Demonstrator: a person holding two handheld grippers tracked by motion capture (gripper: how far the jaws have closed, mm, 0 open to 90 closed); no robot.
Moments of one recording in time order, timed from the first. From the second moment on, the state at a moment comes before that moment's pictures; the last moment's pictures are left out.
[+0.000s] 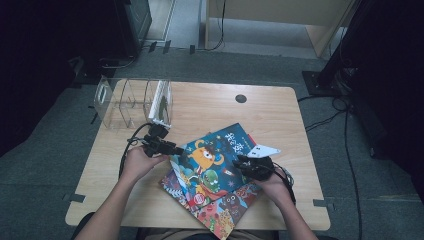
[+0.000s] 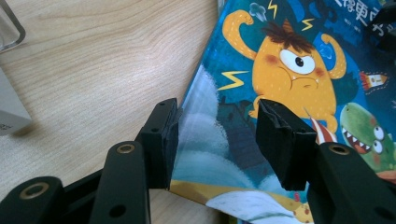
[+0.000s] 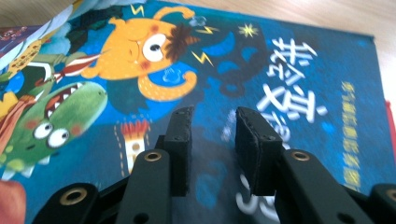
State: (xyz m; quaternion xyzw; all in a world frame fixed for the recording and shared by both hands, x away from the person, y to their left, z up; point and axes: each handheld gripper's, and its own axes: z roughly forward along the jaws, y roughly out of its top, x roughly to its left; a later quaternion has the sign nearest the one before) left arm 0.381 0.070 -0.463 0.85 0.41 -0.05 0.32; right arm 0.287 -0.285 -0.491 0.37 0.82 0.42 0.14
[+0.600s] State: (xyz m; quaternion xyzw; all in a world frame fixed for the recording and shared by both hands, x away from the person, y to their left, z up) left arm 0.378 0.067 -0.468 0.87 0.38 -0.04 0.32; right arm 0.268 -0.309 -0.493 0.40 0.81 0.40 0.14
